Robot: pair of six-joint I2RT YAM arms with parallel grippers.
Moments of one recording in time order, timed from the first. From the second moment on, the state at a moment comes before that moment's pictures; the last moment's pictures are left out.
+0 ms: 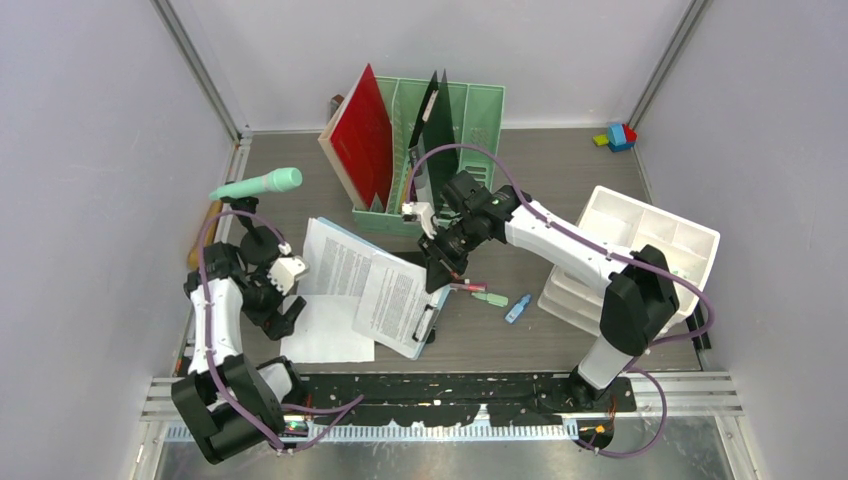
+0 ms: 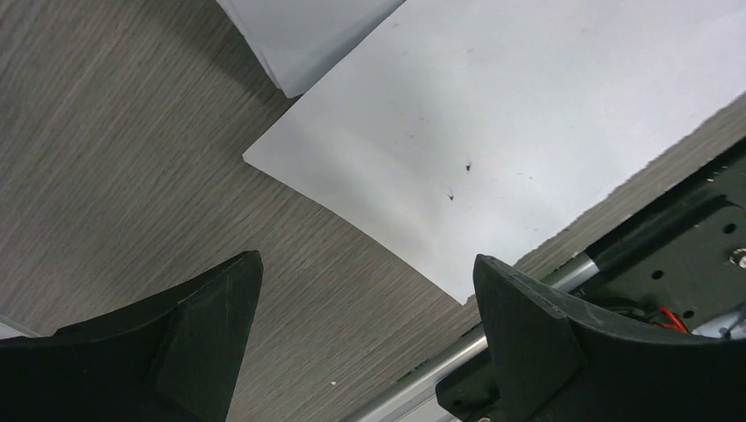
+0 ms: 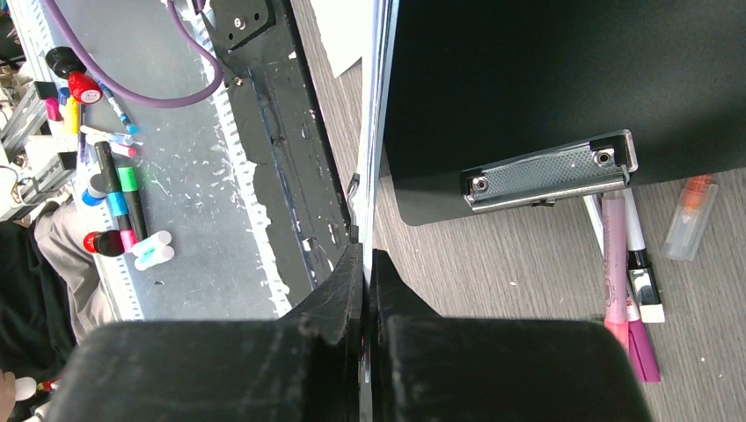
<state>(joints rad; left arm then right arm) 0.44 1.06 0.72 -1.08 0.42 1.18 0.75 1.65 1.40 -0.86 -0.71 -0.16</state>
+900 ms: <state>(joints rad) 0.44 1.09 0.58 -0.84 0.48 1.14 0.75 1.74 1.40 -0.85 -0.82 -0.16</state>
